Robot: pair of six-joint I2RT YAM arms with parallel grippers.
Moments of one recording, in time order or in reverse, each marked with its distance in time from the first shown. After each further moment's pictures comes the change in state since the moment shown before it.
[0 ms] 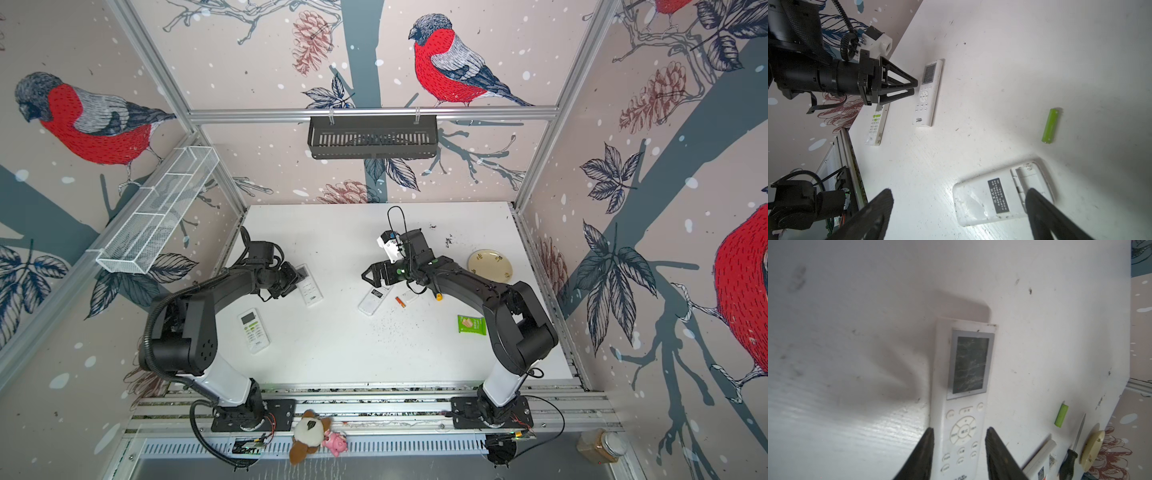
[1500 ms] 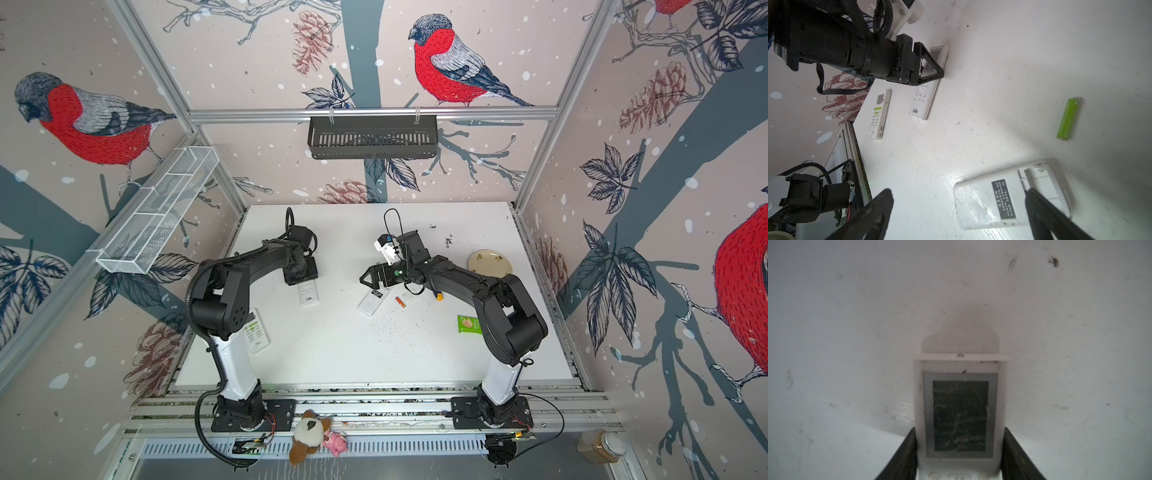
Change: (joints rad) left arm -0.205 0.314 0.349 -0.291 -0.412 0.262; right arm 0.013 0.071 0.025 0.004 -0.046 0.003
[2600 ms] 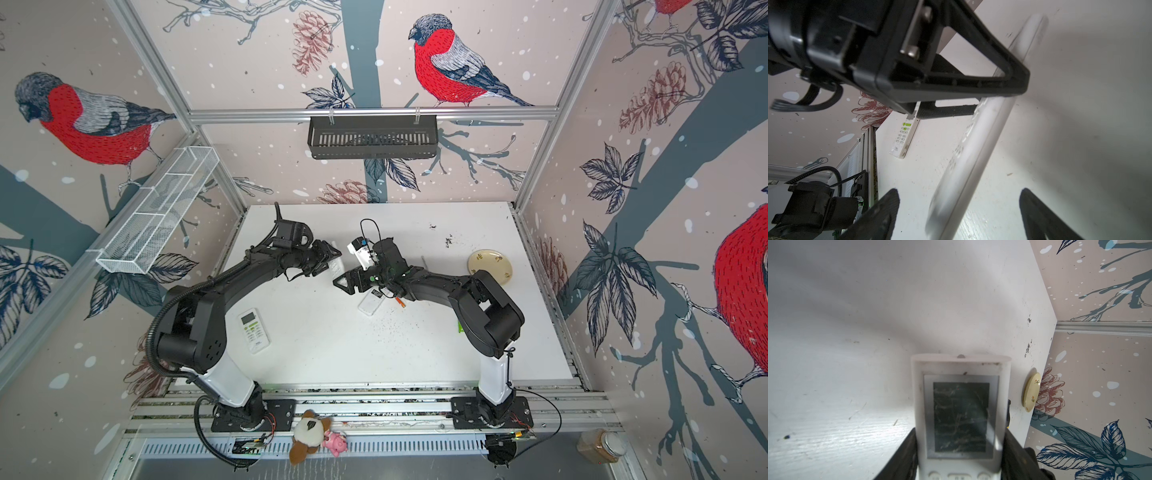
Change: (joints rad) left arm -0.043 -0.279 -0.138 0.323 0.546 -0.376; right arm 0.152 0.141 0.030 0.361 0.010 0.086
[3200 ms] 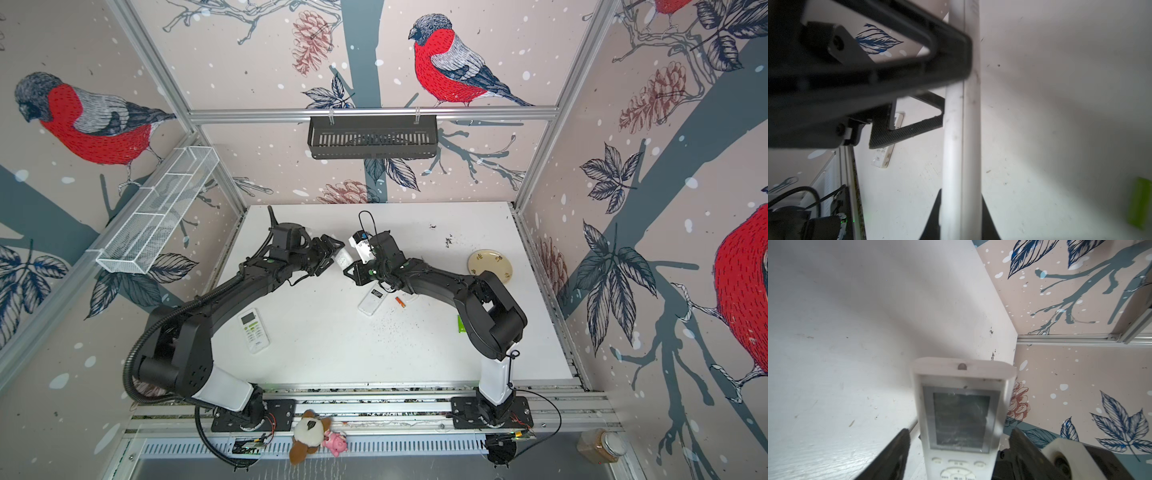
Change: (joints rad) left arm -0.048 -0.148 -0.109 0.210 -0.046 -0.163; right arm 0.017 -0.075 0.080 -0.241 0.198 -0.037
